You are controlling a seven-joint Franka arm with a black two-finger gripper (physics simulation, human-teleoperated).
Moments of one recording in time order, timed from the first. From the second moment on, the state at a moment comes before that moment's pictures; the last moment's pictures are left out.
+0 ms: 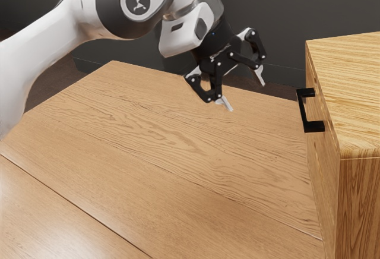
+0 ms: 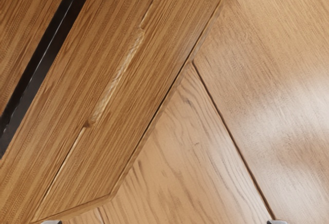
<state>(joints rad) -0.13 0.20 -0.08 -1.18 -0.19 1.70 1.90</state>
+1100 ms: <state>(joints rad) -0.13 0.18 -0.13 -1.32 -0.35 1.83 2.37</state>
